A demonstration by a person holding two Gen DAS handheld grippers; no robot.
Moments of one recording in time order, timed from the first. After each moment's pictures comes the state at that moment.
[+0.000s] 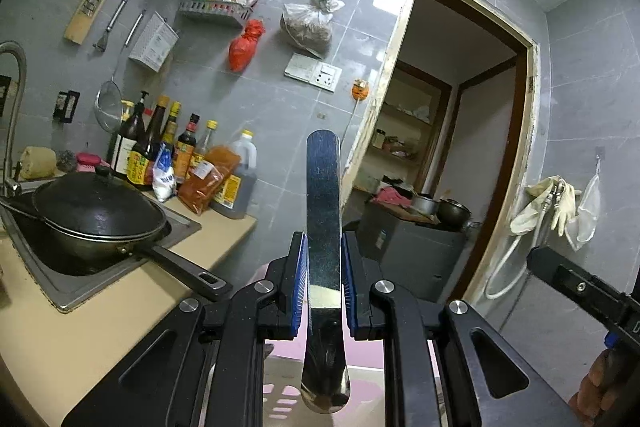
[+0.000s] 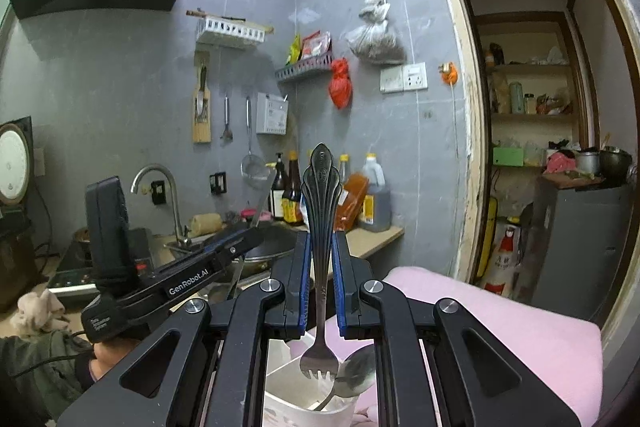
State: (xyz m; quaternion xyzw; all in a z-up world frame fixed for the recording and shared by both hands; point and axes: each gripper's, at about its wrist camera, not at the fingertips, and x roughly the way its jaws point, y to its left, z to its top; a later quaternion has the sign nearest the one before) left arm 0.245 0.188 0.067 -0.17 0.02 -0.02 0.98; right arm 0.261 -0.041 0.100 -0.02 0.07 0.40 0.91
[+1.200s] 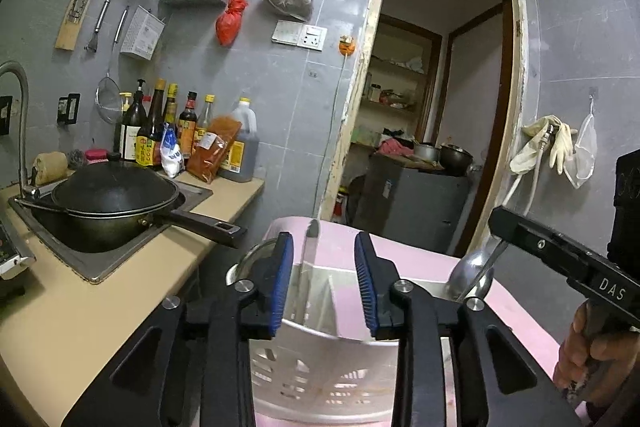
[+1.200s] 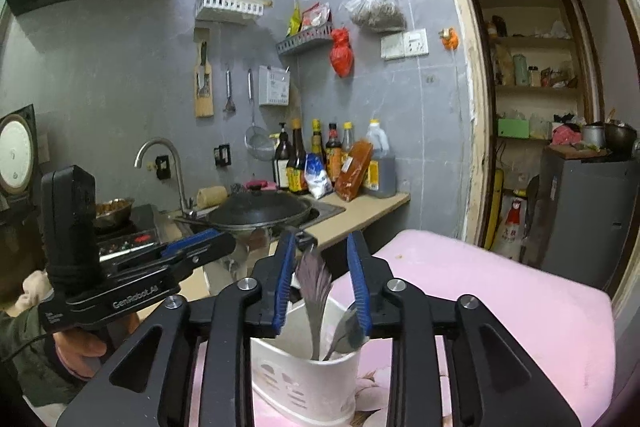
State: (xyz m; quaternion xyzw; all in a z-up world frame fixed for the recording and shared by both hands) left arm 0.212 0.162 0.047 -0.11 0.11 -0.03 0.99; right arm 0.259 -0.047 0.075 -0.02 0.11 0.41 0.91
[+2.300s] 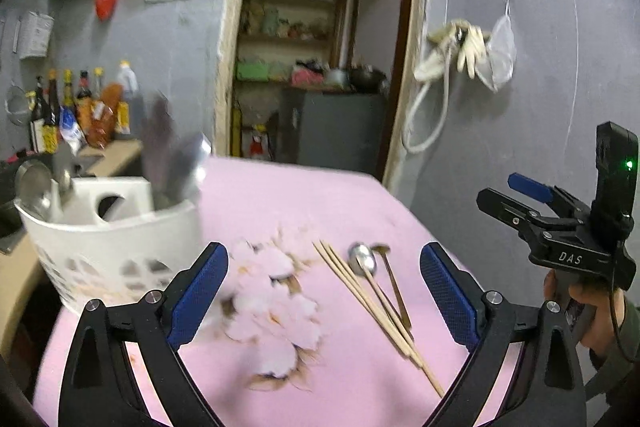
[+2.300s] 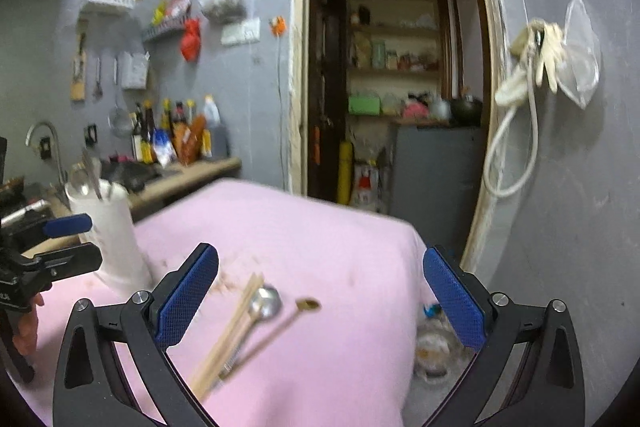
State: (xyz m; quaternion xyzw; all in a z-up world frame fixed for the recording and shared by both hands) left arm 0.206 -0.036 0.020 -0.02 0.22 -0.16 0.96; right arm 0.237 -0.259 0.033 -0.04 0.16 0.17 0.97
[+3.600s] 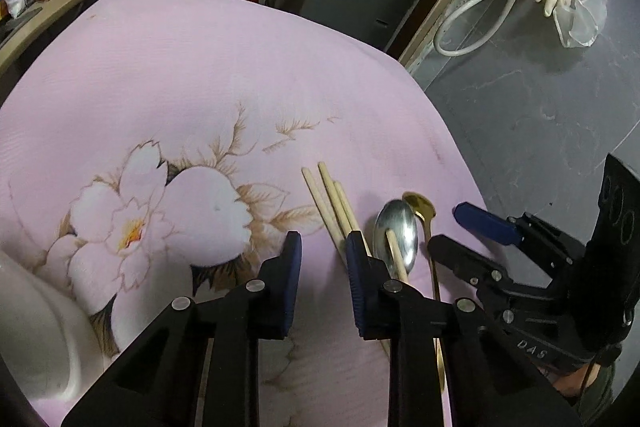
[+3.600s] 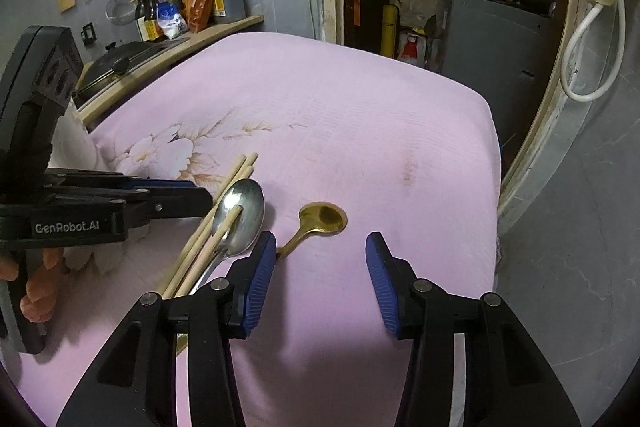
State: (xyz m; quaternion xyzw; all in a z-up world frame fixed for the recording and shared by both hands) left arm 0.369 -0.062 -0.057 -0.12 0.46 -0.18 0.86; right arm 0.343 -0.230 -0.043 -0.09 0.40 0.23 0.88
